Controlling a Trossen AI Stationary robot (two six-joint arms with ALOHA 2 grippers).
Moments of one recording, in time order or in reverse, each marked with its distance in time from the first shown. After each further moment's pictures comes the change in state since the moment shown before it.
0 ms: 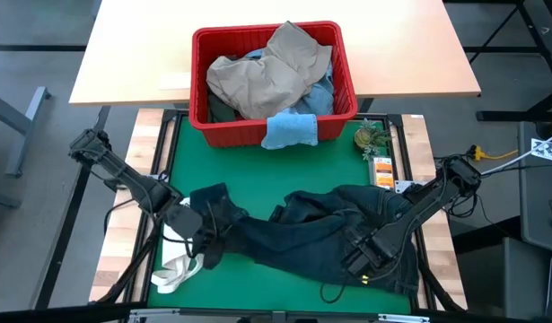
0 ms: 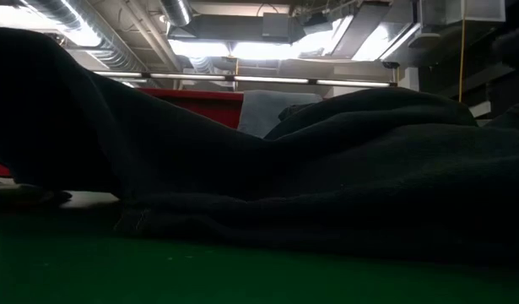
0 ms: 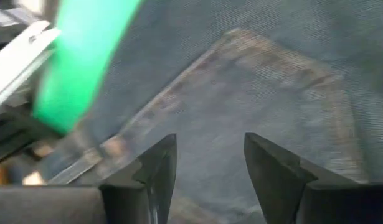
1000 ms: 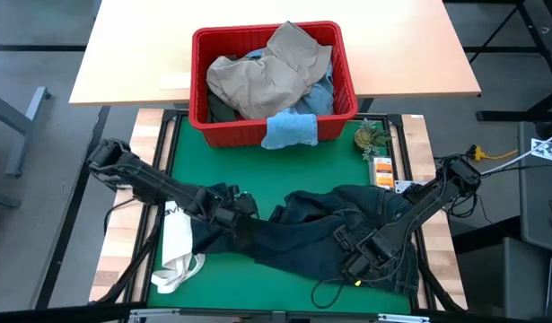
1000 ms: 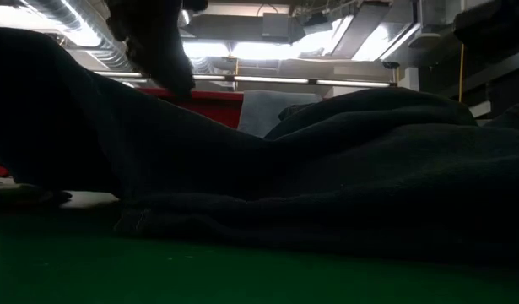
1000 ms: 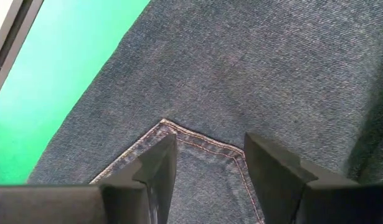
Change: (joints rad) left arm 0.201 0.277 0.000 -0.289 -0.021 -0.018; right arm -0.001 0.000 0.000 0.180 0.195 -0.019
